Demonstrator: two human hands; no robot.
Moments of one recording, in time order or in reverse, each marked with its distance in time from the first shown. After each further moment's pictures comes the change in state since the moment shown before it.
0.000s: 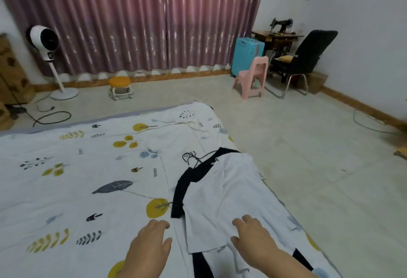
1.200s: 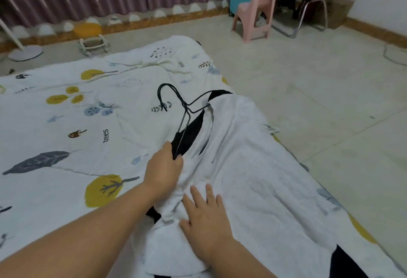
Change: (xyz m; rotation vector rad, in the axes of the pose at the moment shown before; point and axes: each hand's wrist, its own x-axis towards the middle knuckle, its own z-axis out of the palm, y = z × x) left_hand 0.256 0.040 0.175 -0.263 0.206 -0.062; right_hand 0.204 0.029 0.180 0.021 0.076 -0.178
